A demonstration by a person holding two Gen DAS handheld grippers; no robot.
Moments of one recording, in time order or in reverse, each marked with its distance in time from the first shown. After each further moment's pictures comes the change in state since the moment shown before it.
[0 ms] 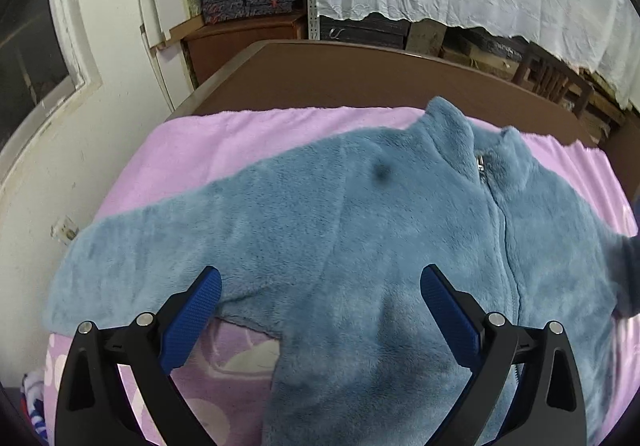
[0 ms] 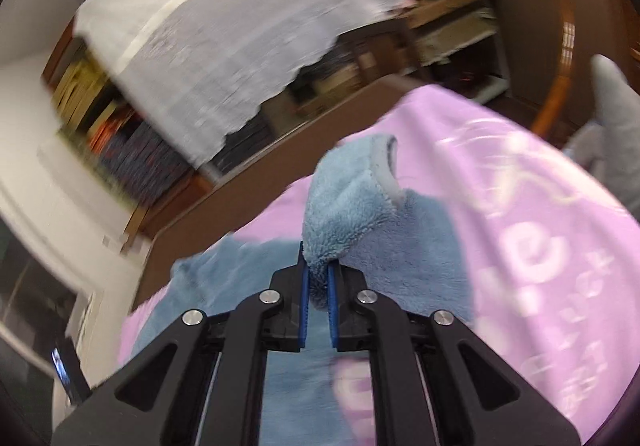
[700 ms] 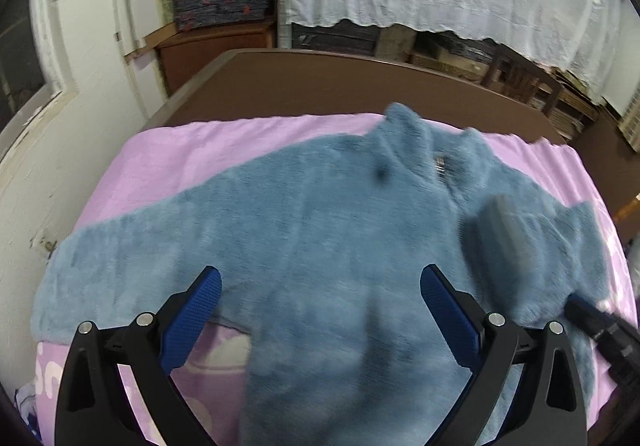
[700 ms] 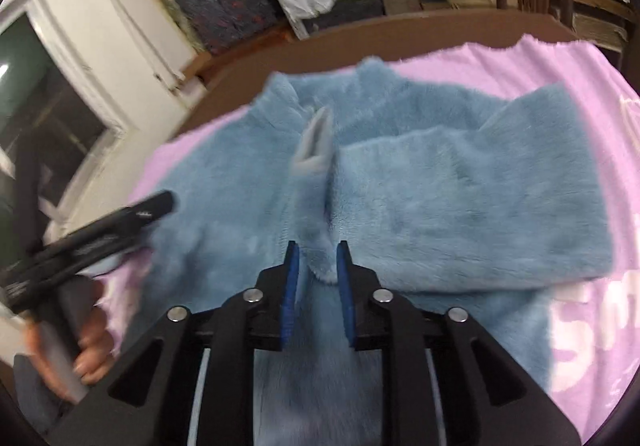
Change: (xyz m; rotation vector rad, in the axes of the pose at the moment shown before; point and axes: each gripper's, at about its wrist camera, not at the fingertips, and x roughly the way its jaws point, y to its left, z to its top) left arm -0.016 -0.018 -0.008 0.065 -0.024 -0.120; right arm 0.057 0.117 -0.109 -0.365 0.361 0.174
